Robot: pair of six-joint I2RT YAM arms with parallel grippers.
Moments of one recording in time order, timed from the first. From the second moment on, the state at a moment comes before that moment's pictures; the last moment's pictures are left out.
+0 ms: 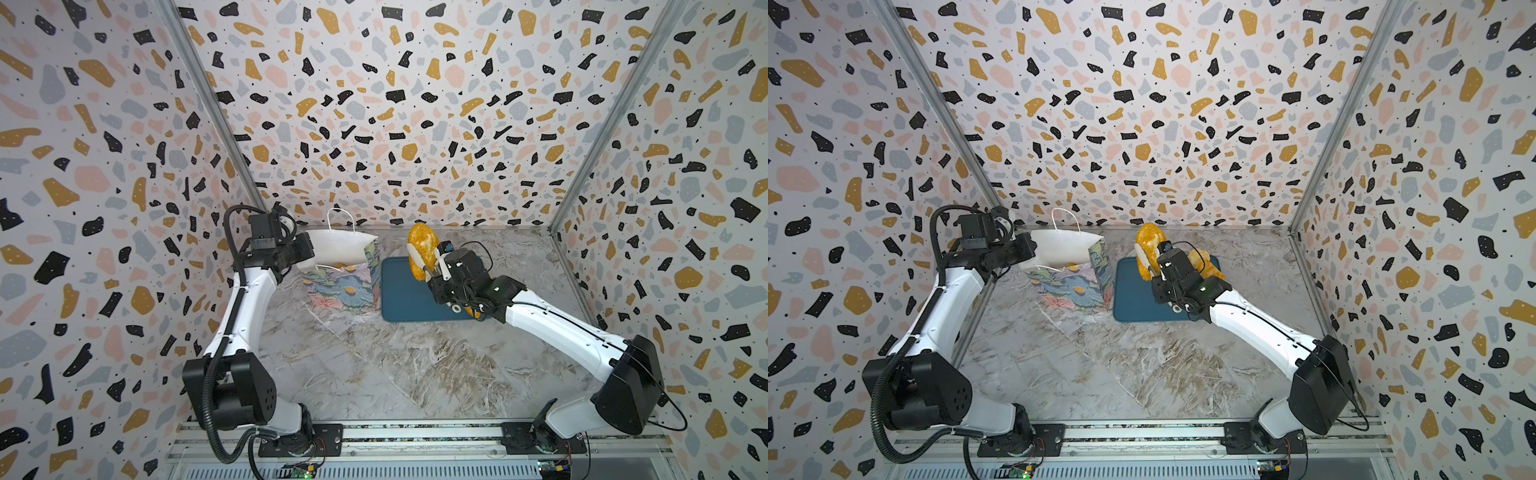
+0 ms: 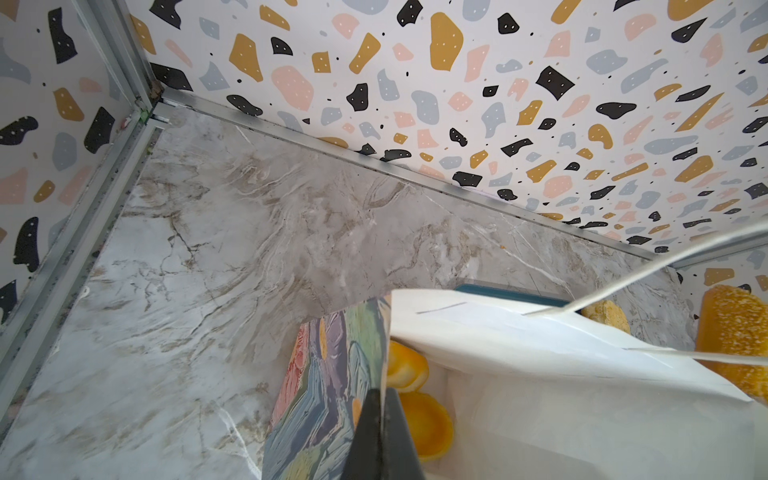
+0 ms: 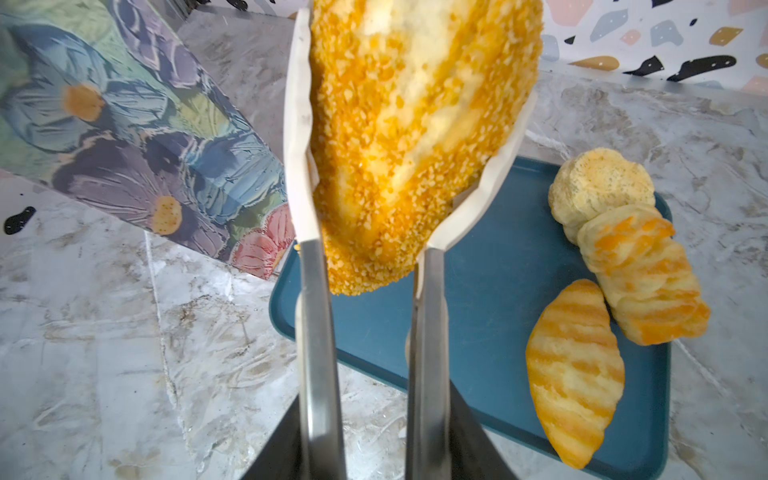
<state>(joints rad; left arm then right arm) 0.12 1.47 1.37 -0.55 0.28 -0.24 0.76 1.47 1.26 -0.49 0.14 0.31</state>
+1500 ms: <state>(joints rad) 0.12 1.47 1.37 -0.56 0.28 -0.24 0.94 1.68 1.78 -0.53 0.15 0.13</state>
